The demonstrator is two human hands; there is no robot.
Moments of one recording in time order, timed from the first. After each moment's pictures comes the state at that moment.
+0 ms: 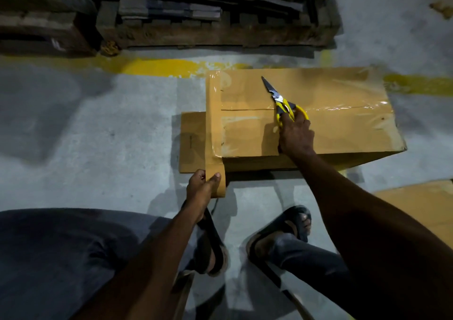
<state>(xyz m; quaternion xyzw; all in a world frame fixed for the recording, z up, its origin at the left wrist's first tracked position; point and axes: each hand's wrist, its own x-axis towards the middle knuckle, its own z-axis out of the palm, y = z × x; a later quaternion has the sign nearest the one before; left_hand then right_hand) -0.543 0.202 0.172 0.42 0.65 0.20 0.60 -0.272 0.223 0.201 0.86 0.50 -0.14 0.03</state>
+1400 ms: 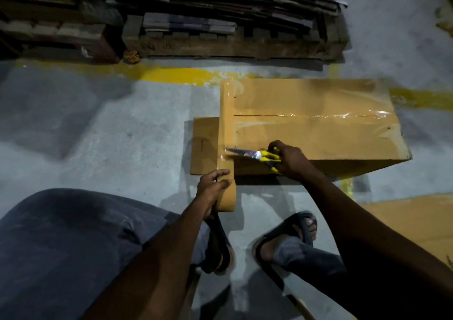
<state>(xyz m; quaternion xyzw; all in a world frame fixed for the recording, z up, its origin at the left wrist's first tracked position) -0.554 0.200 0.180 0.42 0.62 0.19 0.64 -0.303 0.182 0.219 0.74 0.57 -0.34 -0.08</state>
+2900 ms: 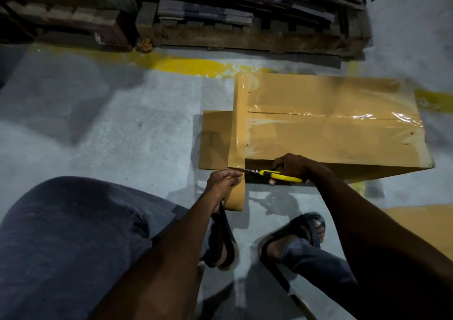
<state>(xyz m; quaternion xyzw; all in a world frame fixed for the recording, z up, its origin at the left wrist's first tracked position) -0.559 0.201 0.177 0.41 0.59 0.16 0.68 -0.313 0.205 0.201 0.66 0.57 -0.48 0.10</state>
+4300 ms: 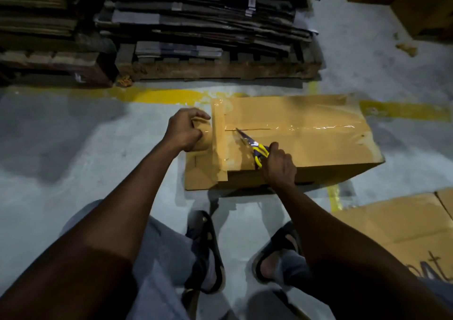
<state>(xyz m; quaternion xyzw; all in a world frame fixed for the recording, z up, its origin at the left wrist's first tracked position) -0.555 0.319 0.350 0.70 0.56 0.18 0.41 -0.349 0.186 0.238 0.88 0.45 -0.13 -0.09</state>
